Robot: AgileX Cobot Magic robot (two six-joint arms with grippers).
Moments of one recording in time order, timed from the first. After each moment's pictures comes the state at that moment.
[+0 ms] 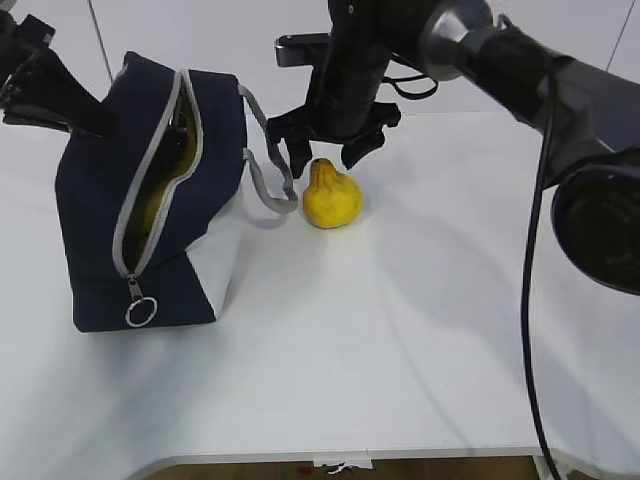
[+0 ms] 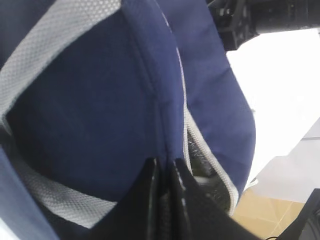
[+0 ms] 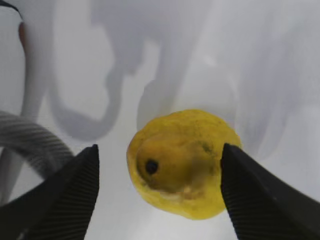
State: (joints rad) left arm 0.06 1.78 -1.46 -0.86 1.20 0.62; right arm 0.43 2.51 -2.52 -0.01 1.26 0.13
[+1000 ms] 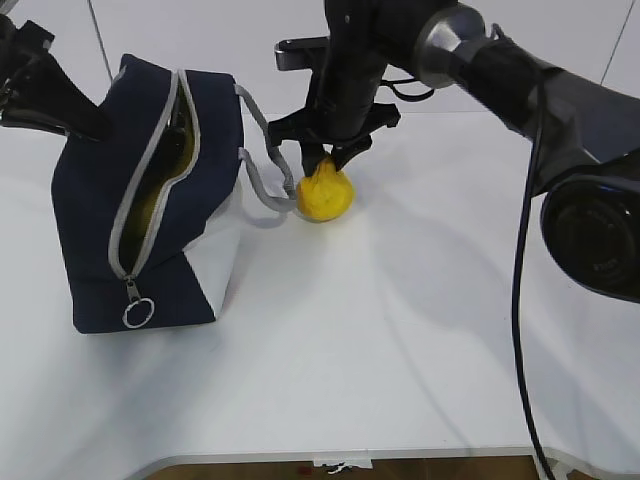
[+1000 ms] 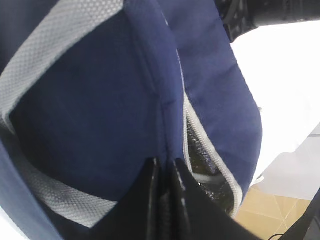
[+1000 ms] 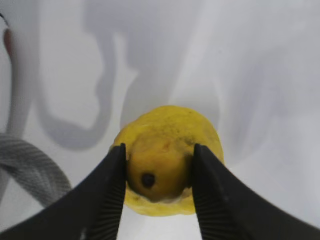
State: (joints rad) left arm 0.06 1.78 -1.46 -0.84 1.20 0.62; right arm 0.43 2.54 -2.56 -0.03 1.25 0.13
